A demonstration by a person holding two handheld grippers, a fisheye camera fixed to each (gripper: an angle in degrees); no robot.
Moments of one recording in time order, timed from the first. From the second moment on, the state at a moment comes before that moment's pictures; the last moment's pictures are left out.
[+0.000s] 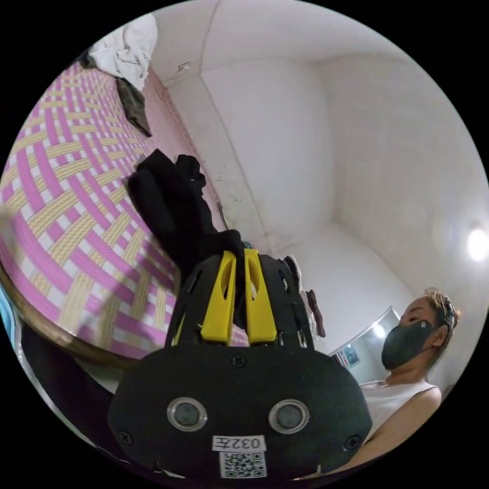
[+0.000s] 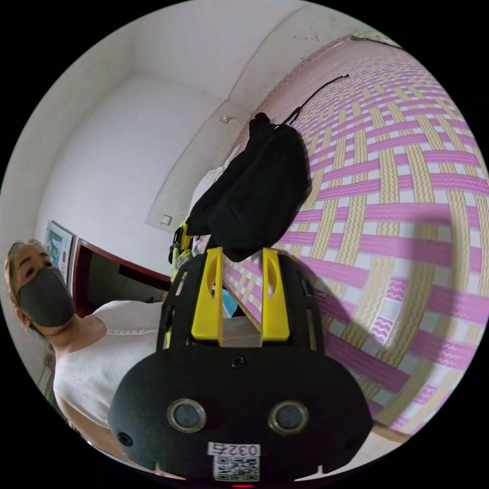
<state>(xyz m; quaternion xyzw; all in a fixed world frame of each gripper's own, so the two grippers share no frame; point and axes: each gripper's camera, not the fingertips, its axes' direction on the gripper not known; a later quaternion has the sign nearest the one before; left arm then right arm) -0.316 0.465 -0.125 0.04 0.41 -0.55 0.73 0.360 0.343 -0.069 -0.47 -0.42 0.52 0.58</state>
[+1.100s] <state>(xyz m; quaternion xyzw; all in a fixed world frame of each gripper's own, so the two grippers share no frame) -0.385 0.622 -0.143 0.11 0.41 -0.59 0.69 0.169 0.232 -0.079 -0.53 -0.44 0.37 0.63</state>
